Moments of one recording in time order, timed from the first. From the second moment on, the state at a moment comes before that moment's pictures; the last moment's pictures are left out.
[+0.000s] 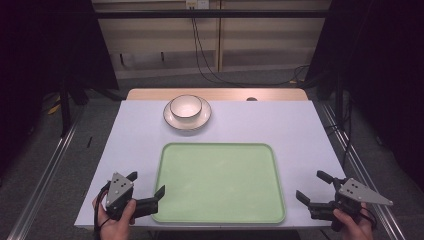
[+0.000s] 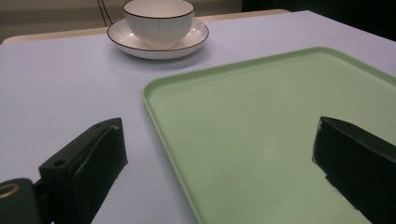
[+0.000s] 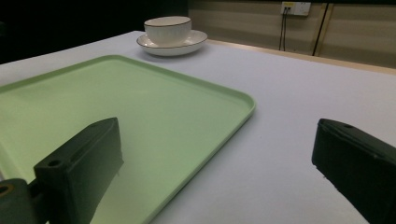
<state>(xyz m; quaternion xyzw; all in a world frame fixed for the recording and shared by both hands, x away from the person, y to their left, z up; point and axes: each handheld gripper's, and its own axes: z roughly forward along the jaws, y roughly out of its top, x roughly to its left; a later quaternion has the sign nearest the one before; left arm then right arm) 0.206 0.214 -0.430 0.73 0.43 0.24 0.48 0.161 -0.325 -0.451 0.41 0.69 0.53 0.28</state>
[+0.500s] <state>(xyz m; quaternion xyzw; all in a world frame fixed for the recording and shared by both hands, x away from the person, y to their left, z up) 0.207 0.216 -0.428 0.73 0.42 0.23 0.49 0.158 -0.328 -0.447 0.40 0.69 0.53 0.30</state>
